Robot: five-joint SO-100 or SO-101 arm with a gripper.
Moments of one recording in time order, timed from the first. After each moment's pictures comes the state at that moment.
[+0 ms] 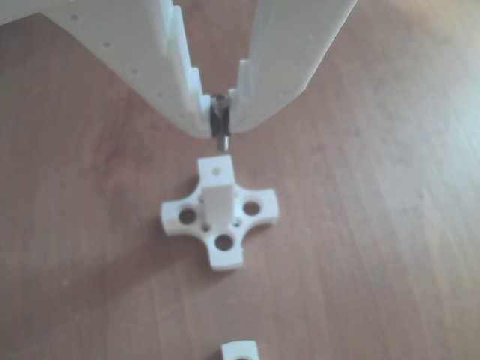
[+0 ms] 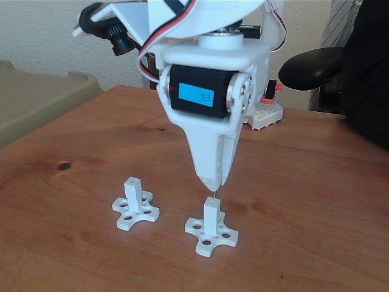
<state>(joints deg) -10.1 84.1 86.5 77.3 9.1</state>
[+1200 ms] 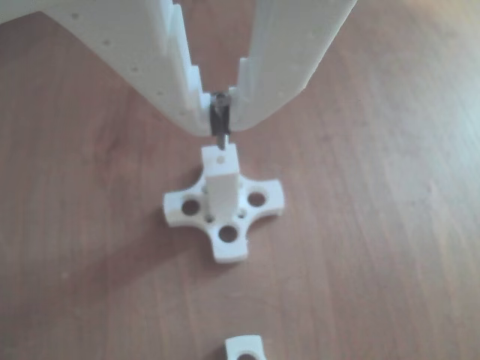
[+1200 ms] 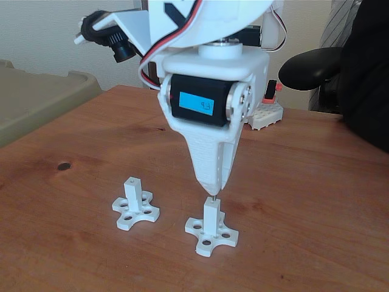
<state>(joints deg) -10.1 84.1 88.5 75.7 9.0</state>
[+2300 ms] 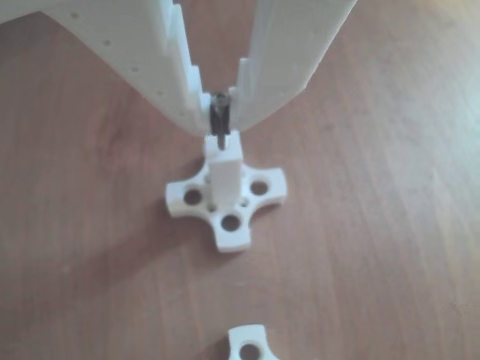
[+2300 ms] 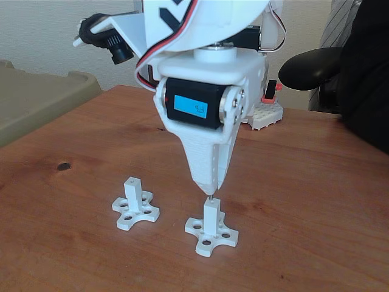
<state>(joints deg) -9.3 84.1 89.4 74.9 9.0</state>
